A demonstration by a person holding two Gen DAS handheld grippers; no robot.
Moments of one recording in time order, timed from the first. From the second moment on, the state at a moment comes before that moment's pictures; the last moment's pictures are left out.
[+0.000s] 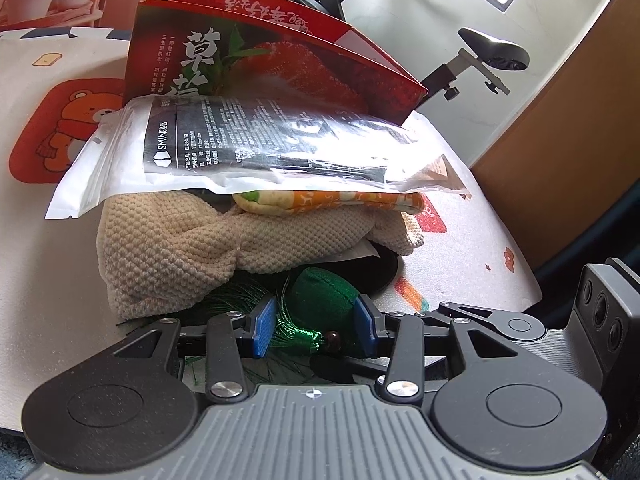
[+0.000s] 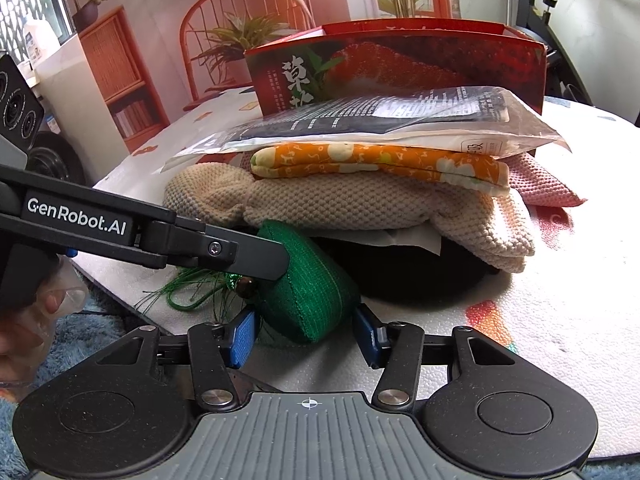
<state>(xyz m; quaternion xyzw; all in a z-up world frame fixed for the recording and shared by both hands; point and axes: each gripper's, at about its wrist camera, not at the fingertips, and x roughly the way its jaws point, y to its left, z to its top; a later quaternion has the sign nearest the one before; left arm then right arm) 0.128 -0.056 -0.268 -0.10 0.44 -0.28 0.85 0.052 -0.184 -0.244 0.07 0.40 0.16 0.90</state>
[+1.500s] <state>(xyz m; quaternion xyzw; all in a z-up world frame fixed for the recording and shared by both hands) 0.187 -0.091 -0.071 -0.08 0.20 -0.33 0.92 0.142 -0.215 -0.036 -0.04 0.14 0.15 0.98</state>
